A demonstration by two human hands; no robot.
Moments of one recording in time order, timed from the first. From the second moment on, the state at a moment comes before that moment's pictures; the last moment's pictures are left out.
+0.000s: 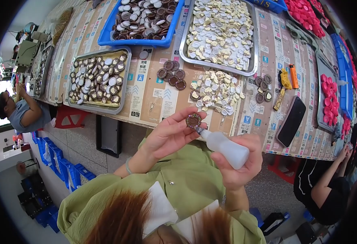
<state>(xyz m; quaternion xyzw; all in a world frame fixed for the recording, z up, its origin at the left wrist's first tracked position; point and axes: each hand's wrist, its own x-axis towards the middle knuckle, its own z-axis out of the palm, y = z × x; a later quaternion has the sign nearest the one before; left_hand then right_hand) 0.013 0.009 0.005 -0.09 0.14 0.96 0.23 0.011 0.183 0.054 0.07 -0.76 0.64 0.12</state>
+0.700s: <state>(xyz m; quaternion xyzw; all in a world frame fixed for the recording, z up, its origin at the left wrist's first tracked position) 0.016 0.006 0.001 -0.11 0.16 0.95 0.24 0.010 0.187 0.055 0.07 -0.78 0.61 0.11</state>
